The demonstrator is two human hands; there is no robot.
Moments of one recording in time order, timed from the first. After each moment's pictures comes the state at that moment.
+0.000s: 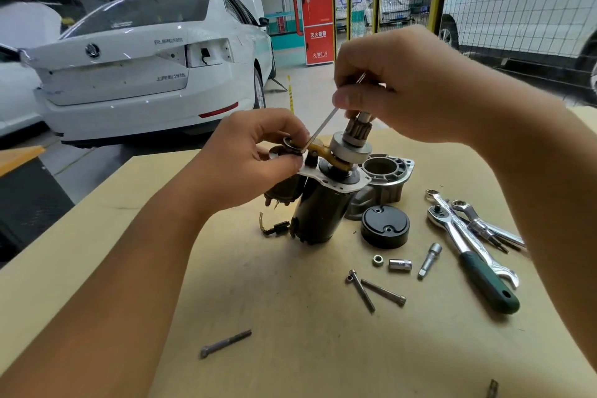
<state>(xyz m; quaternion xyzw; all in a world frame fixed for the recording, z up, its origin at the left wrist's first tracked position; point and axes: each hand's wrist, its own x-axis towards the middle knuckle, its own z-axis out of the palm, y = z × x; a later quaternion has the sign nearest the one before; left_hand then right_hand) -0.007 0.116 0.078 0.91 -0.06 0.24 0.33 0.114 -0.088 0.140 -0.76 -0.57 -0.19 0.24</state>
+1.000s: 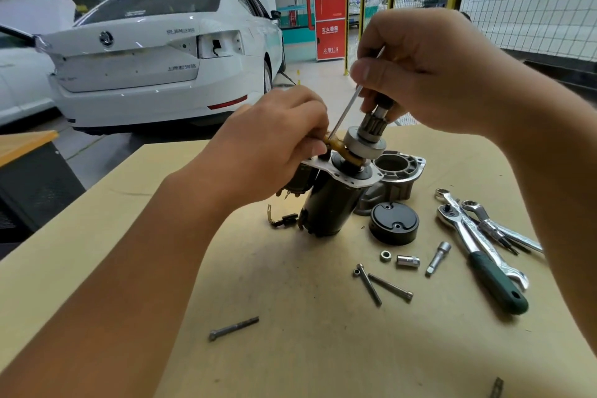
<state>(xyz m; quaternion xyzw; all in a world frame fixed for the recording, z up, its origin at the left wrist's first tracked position) -0.016 0.097 0.092 0.96 -0.07 0.26 0.01 0.111 -0.091 0.137 -0.74 -0.55 -0.15 0.36</state>
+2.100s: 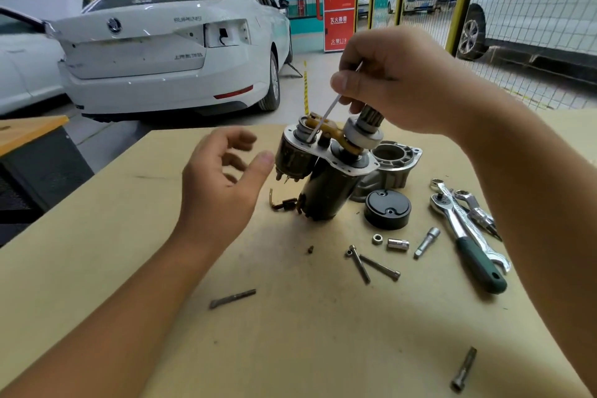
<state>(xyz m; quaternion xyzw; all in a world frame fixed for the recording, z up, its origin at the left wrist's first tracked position) -0.059 0.096 0.015 0.80 0.14 0.48 0.34 0.111 -0.078 0.125 -0.75 -0.55 -0.12 0.35</state>
